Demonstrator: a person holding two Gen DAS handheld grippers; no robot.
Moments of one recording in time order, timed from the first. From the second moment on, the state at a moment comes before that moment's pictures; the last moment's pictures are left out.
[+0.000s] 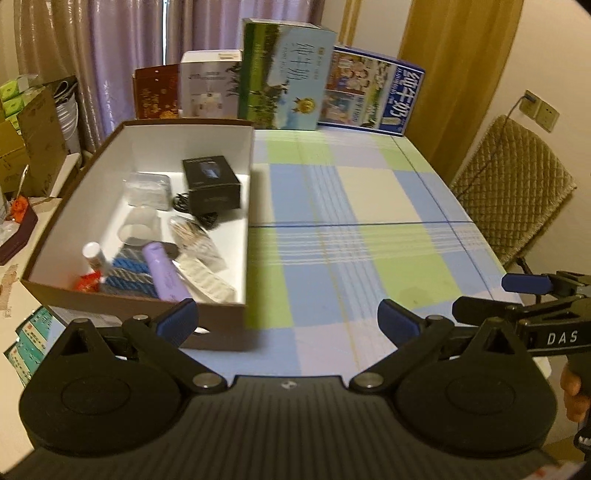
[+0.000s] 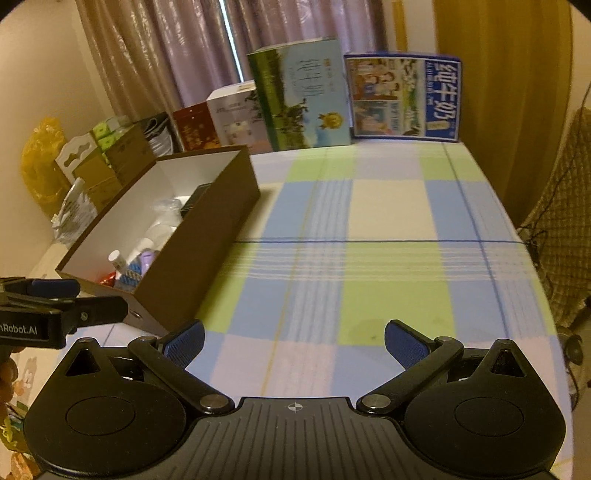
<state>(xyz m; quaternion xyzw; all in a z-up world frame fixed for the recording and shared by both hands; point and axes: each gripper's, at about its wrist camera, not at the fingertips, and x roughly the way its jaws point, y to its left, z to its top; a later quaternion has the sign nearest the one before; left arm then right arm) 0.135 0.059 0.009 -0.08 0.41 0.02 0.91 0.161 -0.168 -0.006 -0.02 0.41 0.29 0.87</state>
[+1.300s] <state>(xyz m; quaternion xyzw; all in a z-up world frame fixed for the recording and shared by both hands) 0.077 -0.066 0.008 -0.06 0.42 0.04 0.91 0.121 -0.296 0.001 -0.02 0.41 0.27 0.87</state>
